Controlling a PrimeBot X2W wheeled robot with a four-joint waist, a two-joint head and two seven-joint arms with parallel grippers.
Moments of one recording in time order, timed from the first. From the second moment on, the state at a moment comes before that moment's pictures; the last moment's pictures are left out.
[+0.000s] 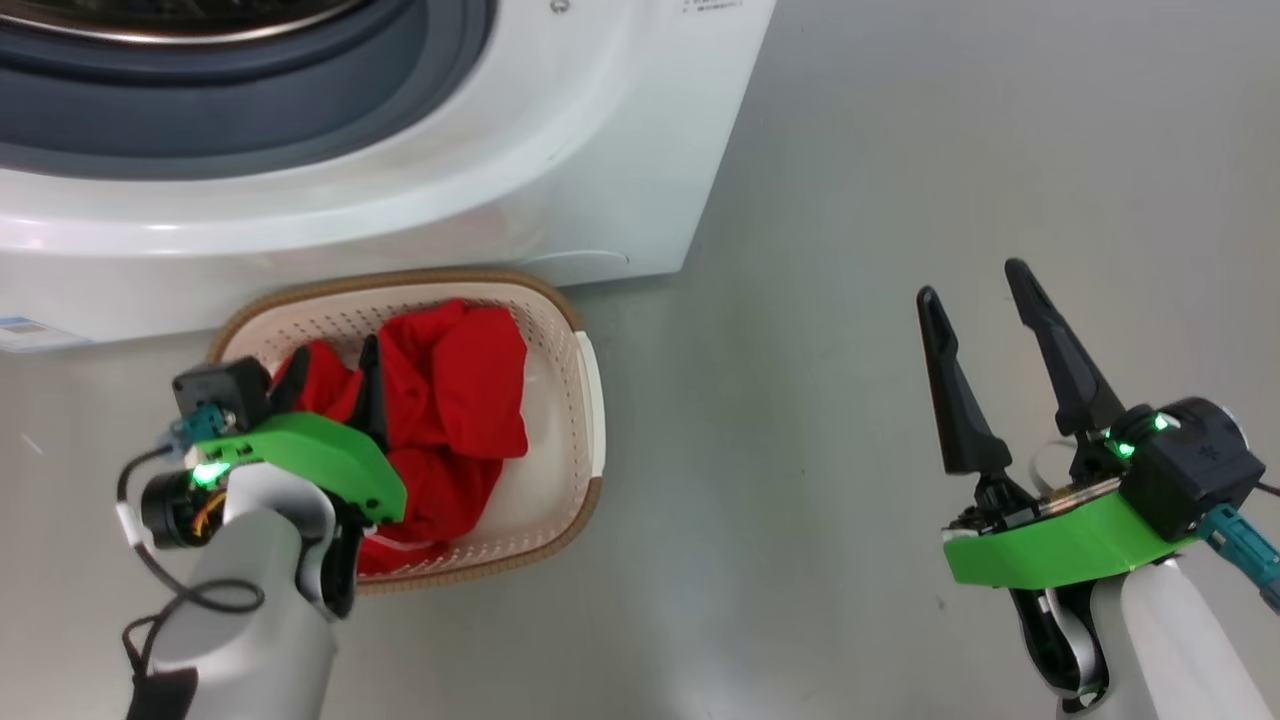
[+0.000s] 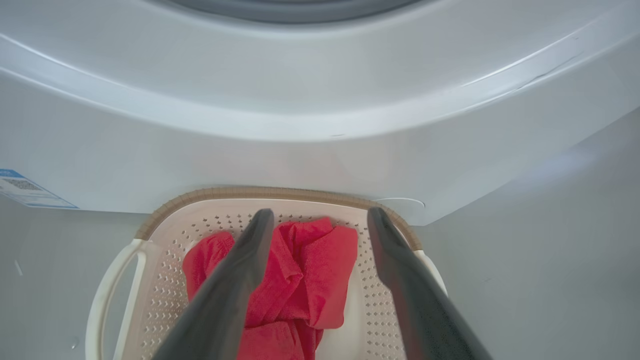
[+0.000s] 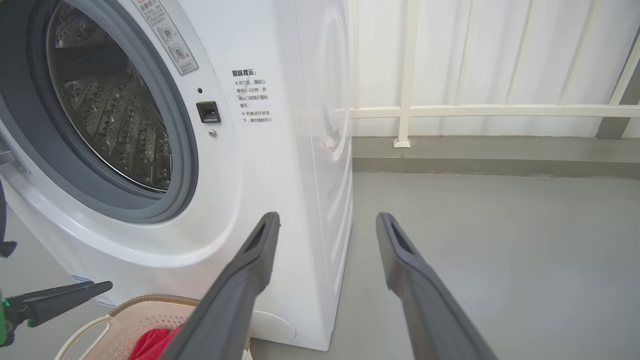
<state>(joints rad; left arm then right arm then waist) -0.77 0.07 -0.18 1.07 -0.47 -0.05 -0.25 -0.23 -0.05 0.07 0.02 0.24 0.12 -0.26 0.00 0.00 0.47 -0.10</state>
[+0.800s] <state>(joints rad) -0.39 0.05 -0.08 0.49 -0.36 -0.04 -0.25 -0.11 -0.05 0.01 0.05 0.23 0.12 -0.26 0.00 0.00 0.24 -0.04</state>
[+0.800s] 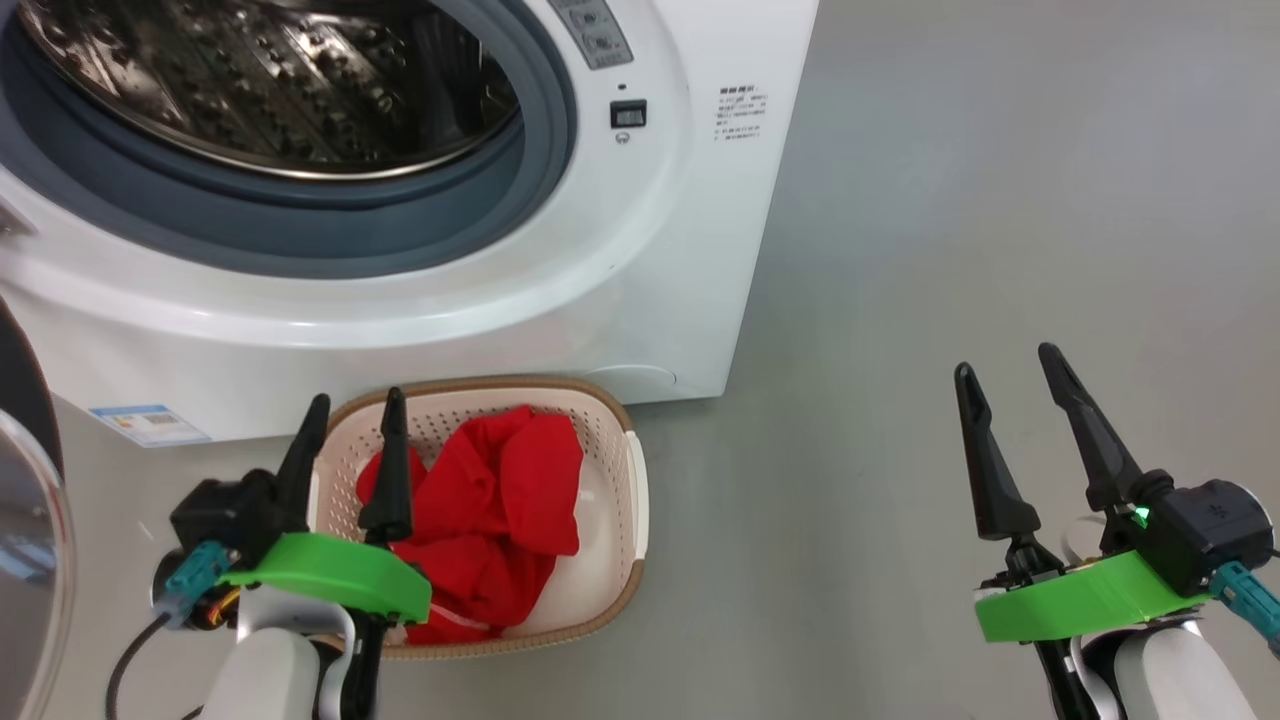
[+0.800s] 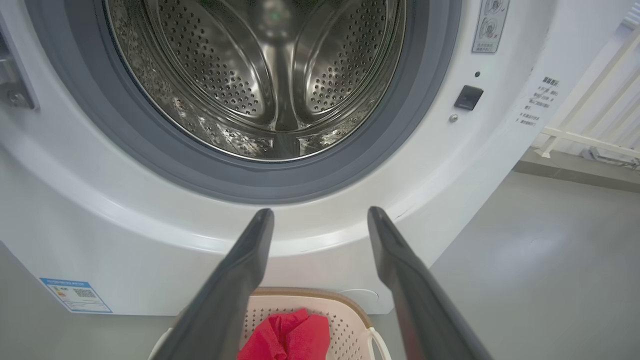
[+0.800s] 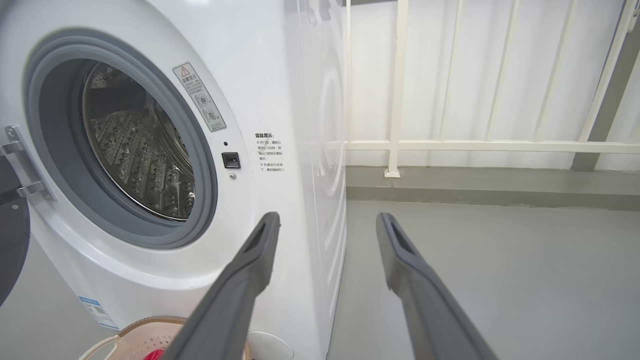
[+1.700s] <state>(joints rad) -0.10 0.05 -0.07 0.10 -0.26 -0.04 -0.25 0.03 -0.04 -0.08 0.03 0.22 0.12 -0.26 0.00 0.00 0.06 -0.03</state>
